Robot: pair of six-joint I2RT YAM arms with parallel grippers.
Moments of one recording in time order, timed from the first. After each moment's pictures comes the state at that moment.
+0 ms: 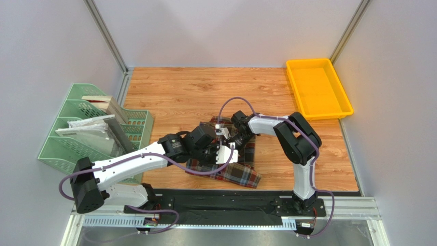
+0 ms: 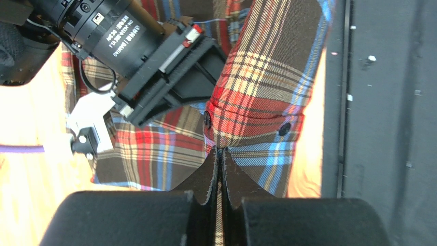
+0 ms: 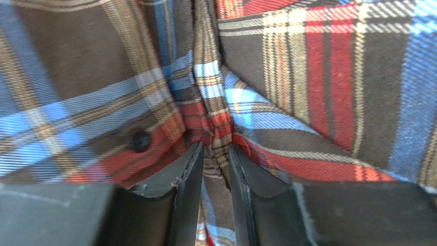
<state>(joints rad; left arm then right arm) -1.05 1.21 0.96 -0.61 0.19 0.60 0.63 1.99 1.16 -0.68 -0.95 -0.23</state>
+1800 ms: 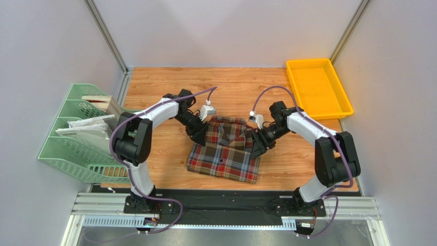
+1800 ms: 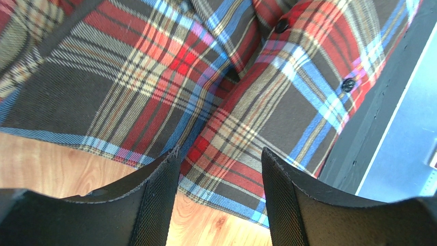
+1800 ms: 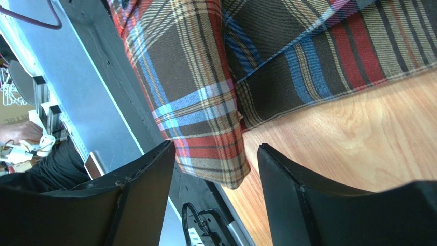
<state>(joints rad) -0.38 1.84 1.29 -0.88 0.73 0.58 0.28 1.58 1.01 -0.93 -0.80 -0.39</state>
